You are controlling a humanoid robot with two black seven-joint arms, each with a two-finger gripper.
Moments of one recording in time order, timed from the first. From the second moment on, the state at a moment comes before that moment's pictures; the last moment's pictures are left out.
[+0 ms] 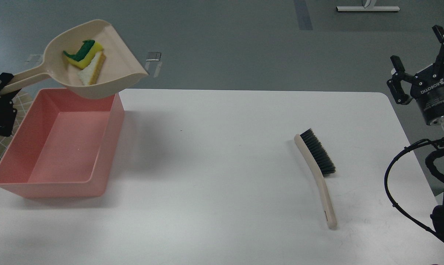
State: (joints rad) left arm 0.31 0.69 -1.91 -1.42 0.64 -0.45 -0.08; right arm 0.32 -0.11 1.84 1.31 -0.81 0.43 -0.12
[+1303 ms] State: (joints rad) left arm 0.45 0.95 -2.02 -1.26 0.96 -0.49 -0.09; right arm 0.29 -0.13 1.84 1.32 -0.81 0.43 -0.10
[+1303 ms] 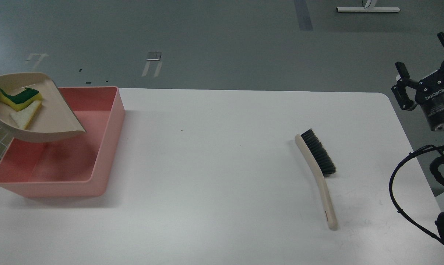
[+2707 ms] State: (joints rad) left arm 0.43 1.20 -2.06 -1.27 1.00 -0.49 -0.08; right arm 0.25 -0.15 1.84 1.31 -0.81 0.44 -0.06
